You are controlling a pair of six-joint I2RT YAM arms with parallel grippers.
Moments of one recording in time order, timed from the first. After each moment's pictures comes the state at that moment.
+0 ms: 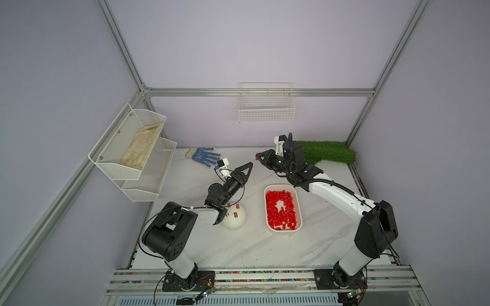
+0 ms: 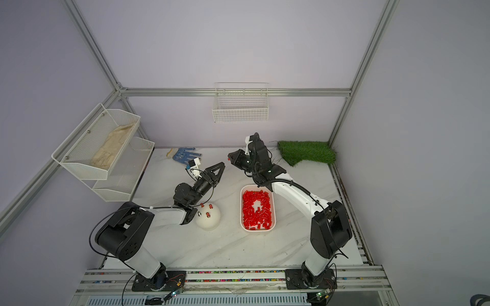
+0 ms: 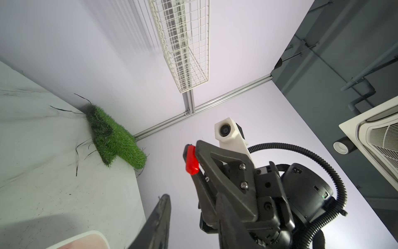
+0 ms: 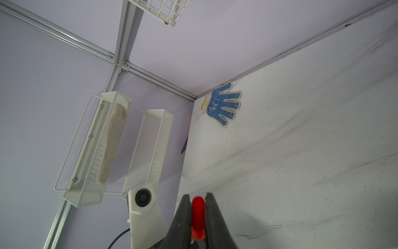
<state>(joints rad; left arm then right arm) -0.47 1.67 0.66 1.33 0.24 -1.33 0.56 1.67 1.41 -0.04 -0.22 0.95</state>
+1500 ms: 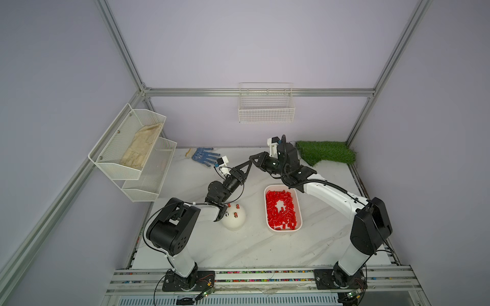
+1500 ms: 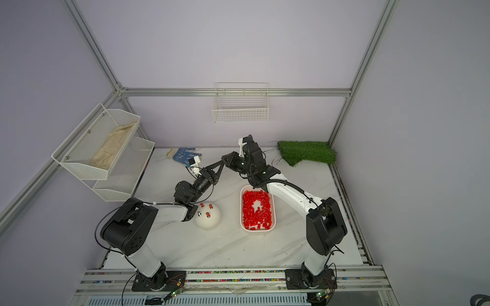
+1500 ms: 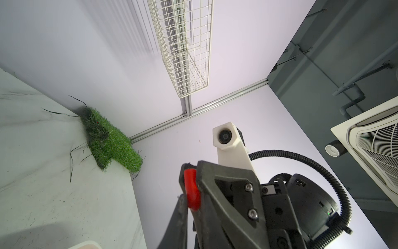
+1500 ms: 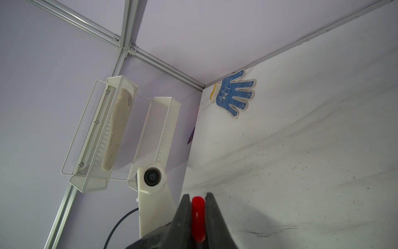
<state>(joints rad) -0.44 1.71 0.70 1.37 0.27 -1.36 0.61 1.71 1.43 0.01 -0.26 0.96</state>
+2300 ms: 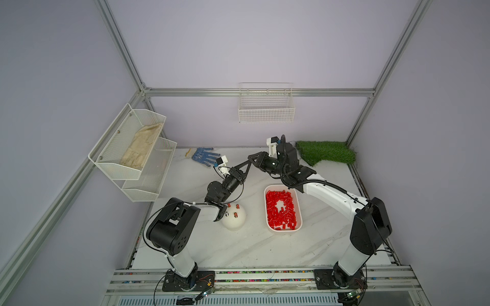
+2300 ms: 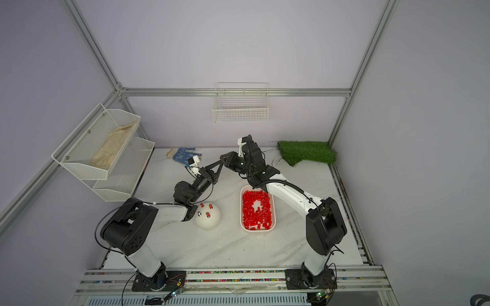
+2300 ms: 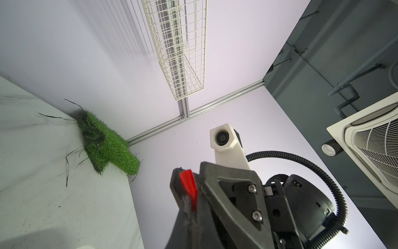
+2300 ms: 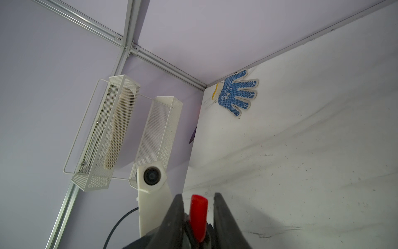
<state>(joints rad) -0.44 1.71 0.70 1.39 0.27 -1.36 0.61 1.71 1.43 0.02 -0.26 0.96</state>
